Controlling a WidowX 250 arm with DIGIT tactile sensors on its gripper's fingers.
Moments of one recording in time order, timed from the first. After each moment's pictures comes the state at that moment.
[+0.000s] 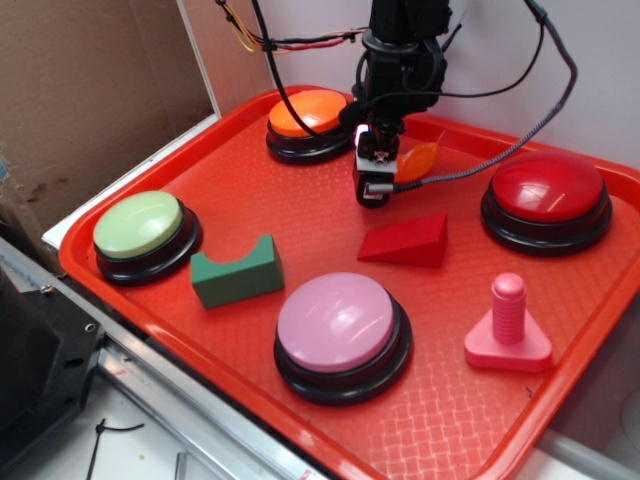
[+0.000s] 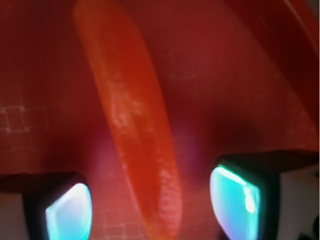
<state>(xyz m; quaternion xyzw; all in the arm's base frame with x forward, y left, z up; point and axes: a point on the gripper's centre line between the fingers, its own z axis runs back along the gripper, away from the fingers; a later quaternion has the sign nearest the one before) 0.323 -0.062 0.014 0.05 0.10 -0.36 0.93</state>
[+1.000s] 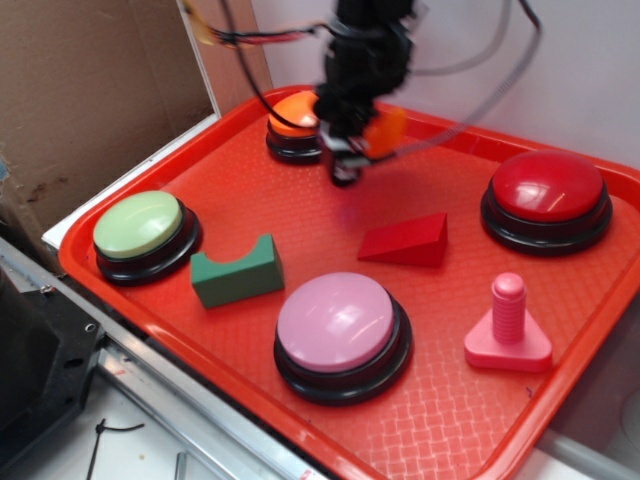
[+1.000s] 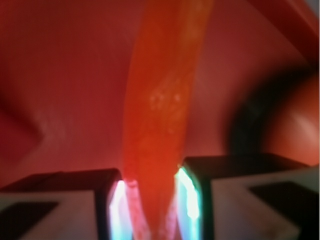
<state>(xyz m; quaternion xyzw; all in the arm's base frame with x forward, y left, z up) 0.282 -0.029 0.081 0.06 0.08 -0.19 0.98</state>
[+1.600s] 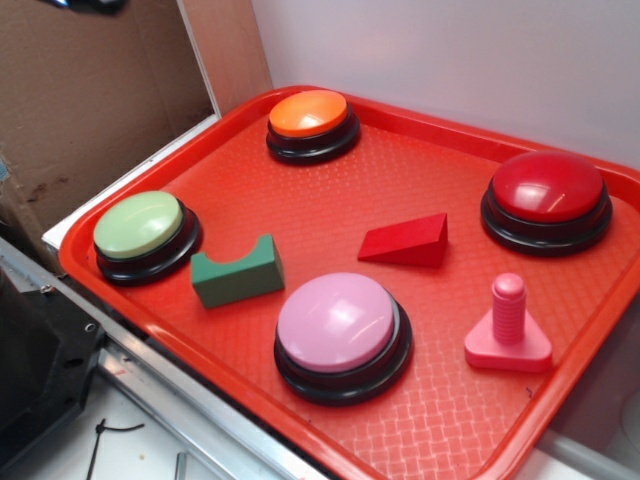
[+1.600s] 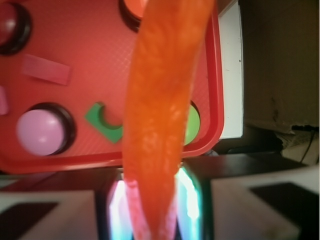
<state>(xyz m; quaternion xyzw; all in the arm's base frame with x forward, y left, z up) 0.163 0.005 0.231 -0.02 0.04 0.04 1.00</state>
